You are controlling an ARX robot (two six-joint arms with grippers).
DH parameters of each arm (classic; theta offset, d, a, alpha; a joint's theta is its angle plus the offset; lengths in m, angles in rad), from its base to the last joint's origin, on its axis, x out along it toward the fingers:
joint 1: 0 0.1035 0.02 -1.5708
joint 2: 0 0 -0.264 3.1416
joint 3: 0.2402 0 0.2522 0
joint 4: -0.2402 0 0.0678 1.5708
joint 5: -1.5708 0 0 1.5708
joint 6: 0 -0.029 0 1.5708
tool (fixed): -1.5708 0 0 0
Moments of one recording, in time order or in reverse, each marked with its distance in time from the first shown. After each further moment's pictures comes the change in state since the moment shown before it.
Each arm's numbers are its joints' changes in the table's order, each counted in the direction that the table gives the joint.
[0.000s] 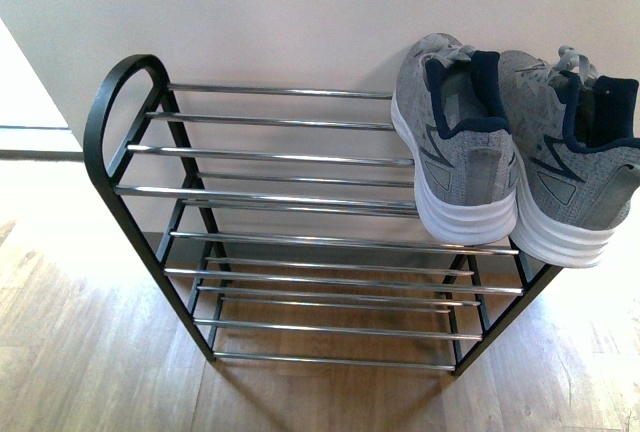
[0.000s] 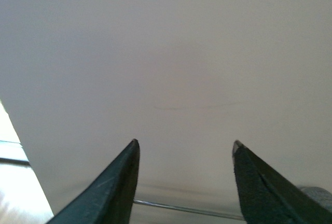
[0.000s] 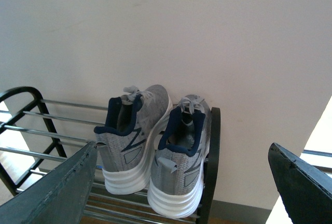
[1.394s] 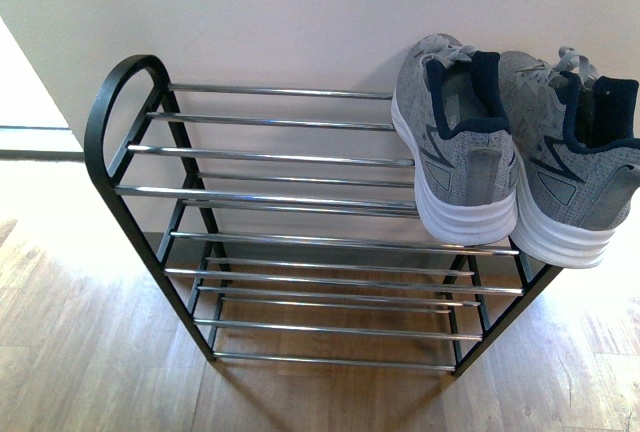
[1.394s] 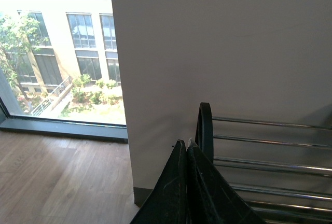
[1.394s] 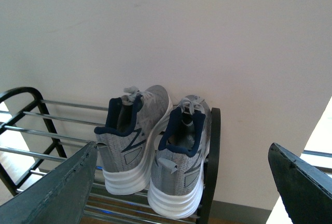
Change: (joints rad) left arm 0.403 -0.919 -0.765 -0.170 0.387 -0.089; right arm 0.000 0.000 0.000 0.000 0.000 0.000
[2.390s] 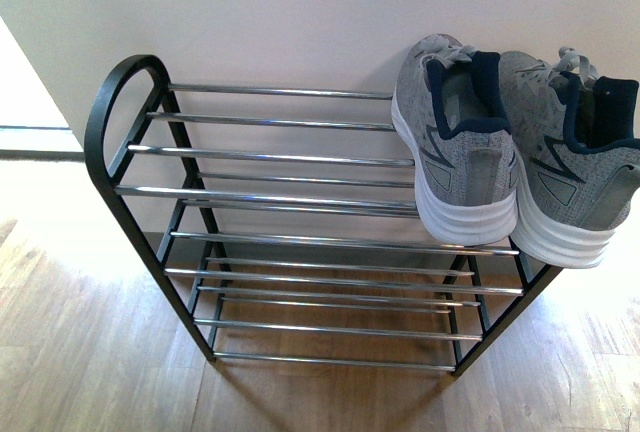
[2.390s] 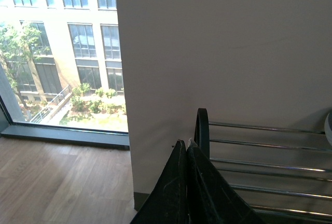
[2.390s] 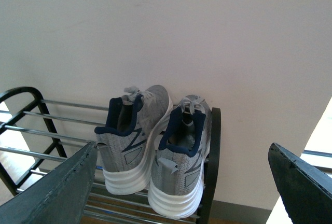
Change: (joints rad) left arm 0.000 -0.468 -0.001 -0.446 0.000 0.000; right arm 0.001 0.000 0.000 0.000 0.000 0.000
